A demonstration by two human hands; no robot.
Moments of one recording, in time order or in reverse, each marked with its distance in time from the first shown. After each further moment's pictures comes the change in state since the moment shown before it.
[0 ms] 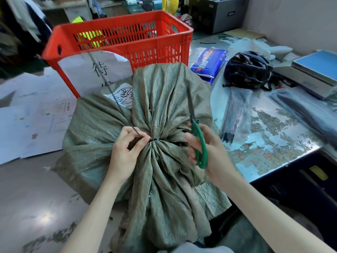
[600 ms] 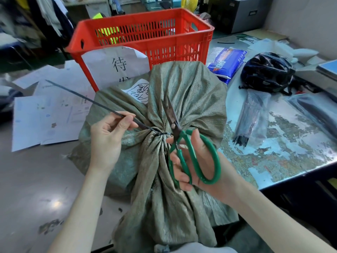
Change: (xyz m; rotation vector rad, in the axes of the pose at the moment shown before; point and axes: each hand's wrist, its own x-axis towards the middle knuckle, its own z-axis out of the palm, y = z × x) left_hand 0.007 0.034 -0.053 -0.216 0.258 -0.047; right_hand -0.023 -0.007 0.040 0.255 -0.601 0.292
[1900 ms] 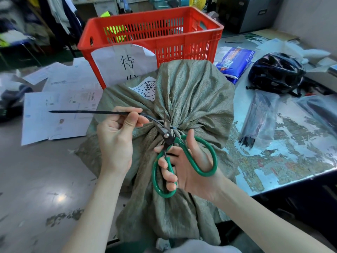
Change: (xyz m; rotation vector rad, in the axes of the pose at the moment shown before) left_hand -0.013 0.021 0.014 -0.252 0.100 0.015; right_hand 0.031 0.030 -0.005 0.244 -0.051 0.155
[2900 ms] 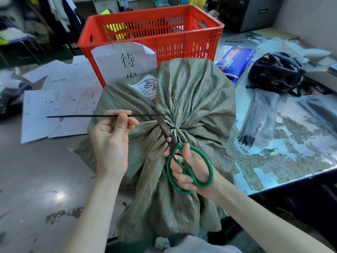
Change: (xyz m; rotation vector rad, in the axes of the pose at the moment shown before) left_hand -0.007 -0.006 -0.012 -0.193 0.055 -0.057; right_hand -0.004 0.012 -0.023 -0.209 0.042 -0.153
